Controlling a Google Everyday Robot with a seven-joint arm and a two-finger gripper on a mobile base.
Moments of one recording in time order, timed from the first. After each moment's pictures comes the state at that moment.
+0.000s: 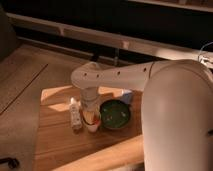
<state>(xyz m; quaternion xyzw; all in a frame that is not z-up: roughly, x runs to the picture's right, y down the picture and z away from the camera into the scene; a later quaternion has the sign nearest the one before) -0.065 0.150 0.738 -0.42 0.13 0.26 0.86</state>
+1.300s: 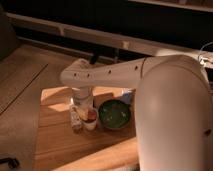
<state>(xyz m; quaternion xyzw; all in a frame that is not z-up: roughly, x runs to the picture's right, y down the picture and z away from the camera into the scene) -0.093 0.128 0.737 -0.37 0.11 0.20 0.90</state>
